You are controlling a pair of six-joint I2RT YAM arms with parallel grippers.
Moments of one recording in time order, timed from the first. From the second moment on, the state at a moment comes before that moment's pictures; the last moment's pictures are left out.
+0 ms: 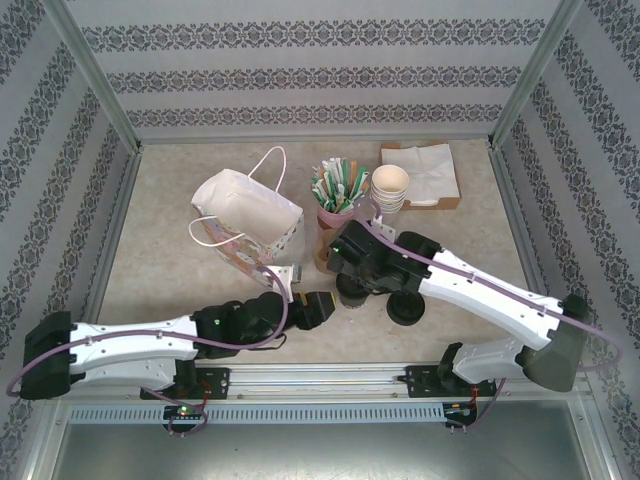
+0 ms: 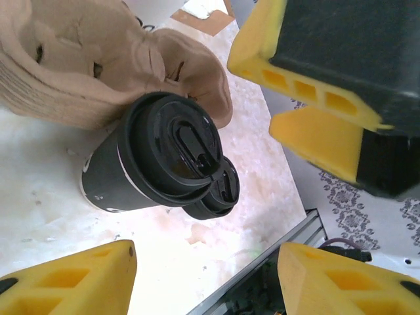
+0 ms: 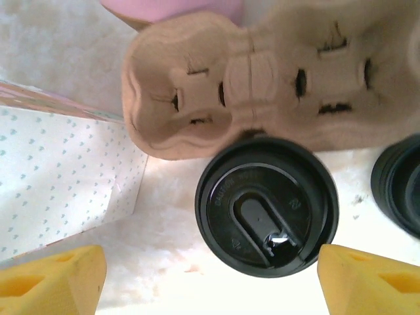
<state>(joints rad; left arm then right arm) -1.25 1.00 0.60 -0.03 -0.33 -1.04 0.96 1.29 1.24 -1.07 0.28 1.22</state>
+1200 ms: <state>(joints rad) -0.77 0.87 1.24 -0.92 -0.41 -0.58 0.70 1.58 1.23 -0.89 0.23 0.74</state>
